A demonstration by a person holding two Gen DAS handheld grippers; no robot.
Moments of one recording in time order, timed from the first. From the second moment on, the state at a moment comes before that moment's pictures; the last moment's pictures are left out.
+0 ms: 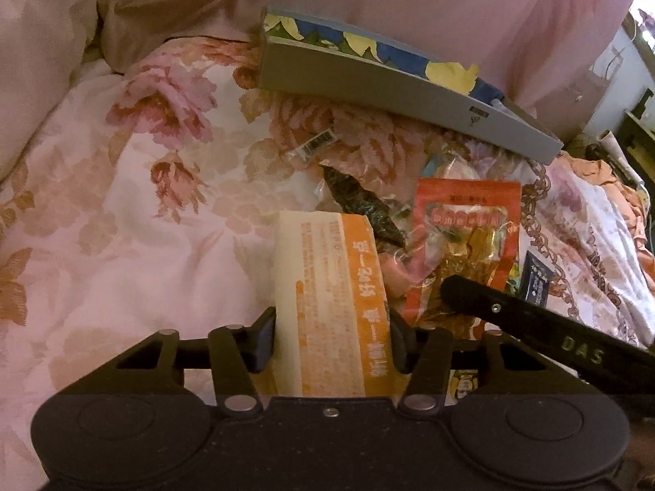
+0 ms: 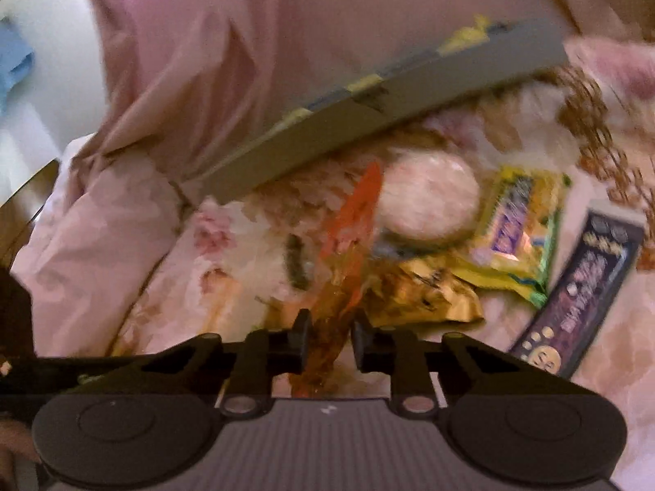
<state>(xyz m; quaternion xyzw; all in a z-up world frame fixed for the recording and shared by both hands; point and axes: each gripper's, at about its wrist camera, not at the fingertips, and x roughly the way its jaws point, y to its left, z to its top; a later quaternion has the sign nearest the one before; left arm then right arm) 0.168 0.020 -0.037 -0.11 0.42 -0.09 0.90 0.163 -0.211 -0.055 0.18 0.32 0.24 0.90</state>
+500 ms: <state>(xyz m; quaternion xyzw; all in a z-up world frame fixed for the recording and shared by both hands) 0.165 0.023 -0.038 -0.12 0.41 -0.09 0.90 0.168 -0.207 -0.070 0.22 0.35 0.26 0.87</state>
